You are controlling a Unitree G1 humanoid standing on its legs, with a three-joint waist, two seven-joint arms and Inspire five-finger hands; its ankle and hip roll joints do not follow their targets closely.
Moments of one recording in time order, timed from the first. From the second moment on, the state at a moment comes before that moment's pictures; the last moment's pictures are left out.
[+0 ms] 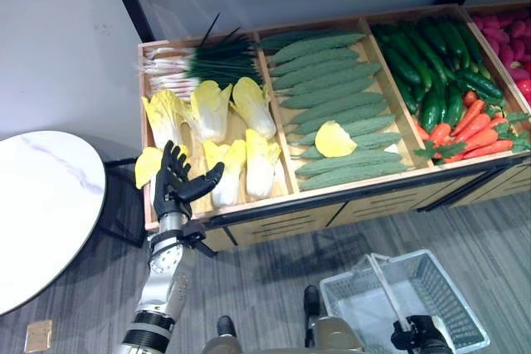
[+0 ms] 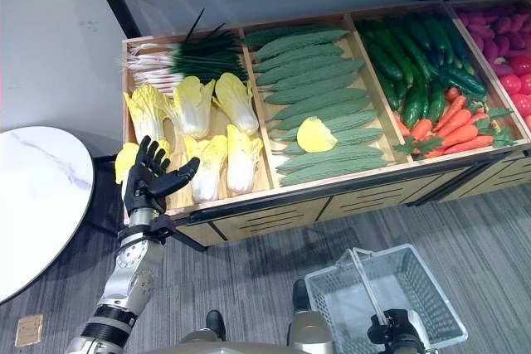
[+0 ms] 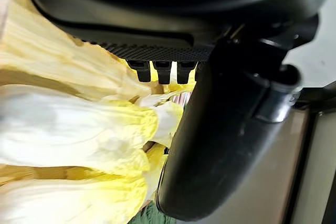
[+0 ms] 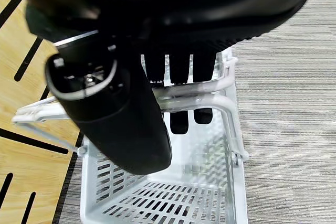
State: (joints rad) left arm -0.06 0.25 -0.12 0.23 -0.53 -0.28 0.30; right arm 0.08 -0.38 0.09 1.19 -0.04 -0.12 -0.25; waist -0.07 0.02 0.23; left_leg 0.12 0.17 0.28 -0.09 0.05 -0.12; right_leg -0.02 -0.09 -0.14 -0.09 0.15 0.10
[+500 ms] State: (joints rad) left arm -0.07 0.30 -0.18 0.38 -0.20 -0.21 0.36; right arm 0.07 -0.38 0.09 1.19 -0.03 -0.12 -0.25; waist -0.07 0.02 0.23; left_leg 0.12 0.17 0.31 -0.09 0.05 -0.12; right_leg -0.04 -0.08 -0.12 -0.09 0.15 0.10
